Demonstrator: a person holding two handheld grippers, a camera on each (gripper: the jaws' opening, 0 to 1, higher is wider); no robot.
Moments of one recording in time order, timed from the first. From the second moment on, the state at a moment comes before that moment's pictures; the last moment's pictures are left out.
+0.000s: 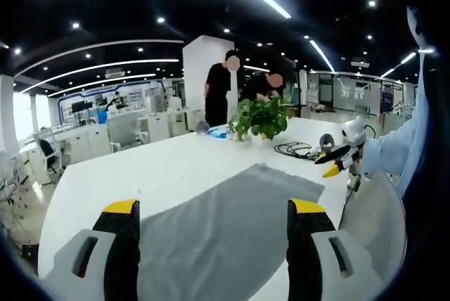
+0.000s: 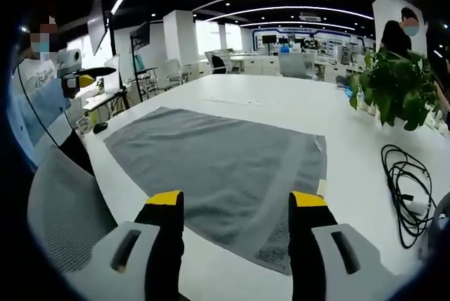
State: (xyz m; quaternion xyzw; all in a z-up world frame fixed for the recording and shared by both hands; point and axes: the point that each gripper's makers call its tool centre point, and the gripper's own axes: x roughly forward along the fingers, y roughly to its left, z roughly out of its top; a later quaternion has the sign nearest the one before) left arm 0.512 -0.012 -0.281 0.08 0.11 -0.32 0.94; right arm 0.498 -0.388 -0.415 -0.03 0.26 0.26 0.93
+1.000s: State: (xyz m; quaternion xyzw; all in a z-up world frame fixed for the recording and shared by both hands) left arm 0.537 -0.097 -0.281 0.08 0.10 -0.39 0.91; right arm 0.495 -0.387 -0.414 -0.03 0.26 0.25 0.93
